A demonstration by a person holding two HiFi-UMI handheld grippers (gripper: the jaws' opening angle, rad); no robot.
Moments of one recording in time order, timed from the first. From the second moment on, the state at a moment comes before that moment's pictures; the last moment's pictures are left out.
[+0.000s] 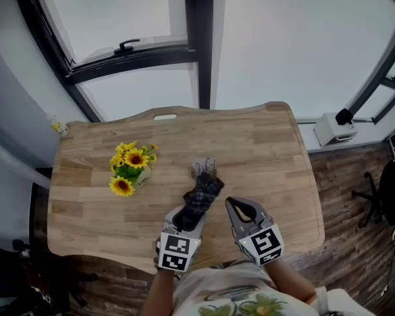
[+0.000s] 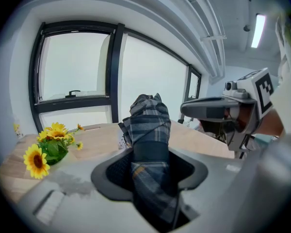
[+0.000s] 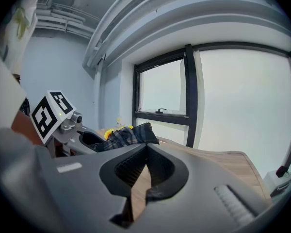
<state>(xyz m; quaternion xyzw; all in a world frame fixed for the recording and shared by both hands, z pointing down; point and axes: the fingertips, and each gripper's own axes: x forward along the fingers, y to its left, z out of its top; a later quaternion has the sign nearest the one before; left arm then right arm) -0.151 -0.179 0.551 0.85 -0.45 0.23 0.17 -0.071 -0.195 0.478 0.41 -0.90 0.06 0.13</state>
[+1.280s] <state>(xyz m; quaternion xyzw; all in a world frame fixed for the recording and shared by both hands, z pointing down) -0.153 -0.183 0.632 0.83 -0.43 0.29 0.21 -0.085 -0.208 0.503 0.40 -0.90 0.08 0.16</state>
